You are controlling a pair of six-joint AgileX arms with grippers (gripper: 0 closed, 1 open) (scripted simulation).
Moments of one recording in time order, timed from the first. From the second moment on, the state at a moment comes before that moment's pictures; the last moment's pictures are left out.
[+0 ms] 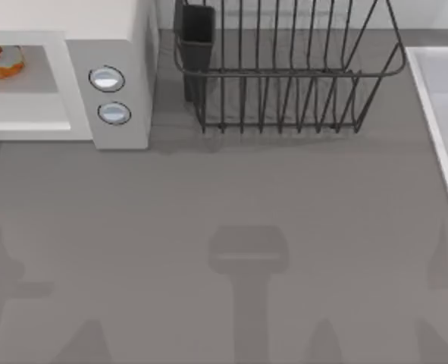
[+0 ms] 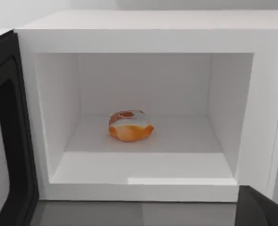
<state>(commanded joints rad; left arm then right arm) -2.83 2.12 5.88 -0.65 -0.30 -3.16 0.00 0.00 0.00 0.00 0.00 0.00</state>
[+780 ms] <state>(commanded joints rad) -2.64 2.10 5.65 -0.67 -0.24 -2.98 0.00 0.00 0.00 0.00 0.00 0.00</state>
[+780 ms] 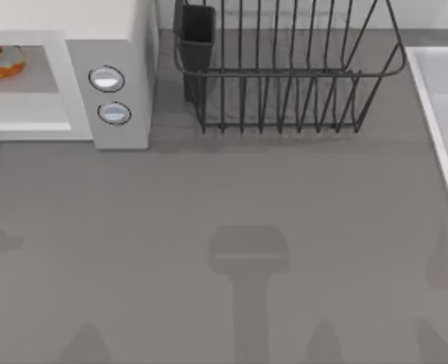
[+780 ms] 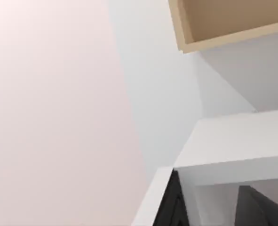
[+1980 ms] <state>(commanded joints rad) -0.29 1.95 2.95 -0.79 0.39 -0.59 0.00 0.00 0.00 0.00 0.00 0.00</state>
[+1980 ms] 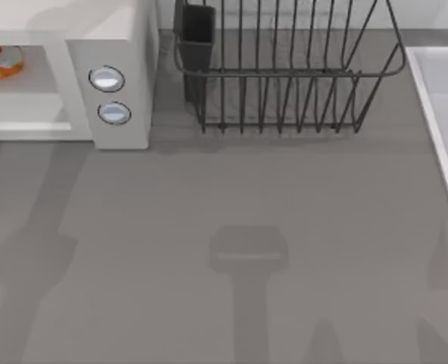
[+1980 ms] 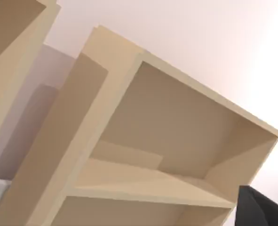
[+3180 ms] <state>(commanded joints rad) 1.04 1.72 1.34 -0.75 0.67 0.91 0.00 0.00 0.00 0.00 0.00 0.00</state>
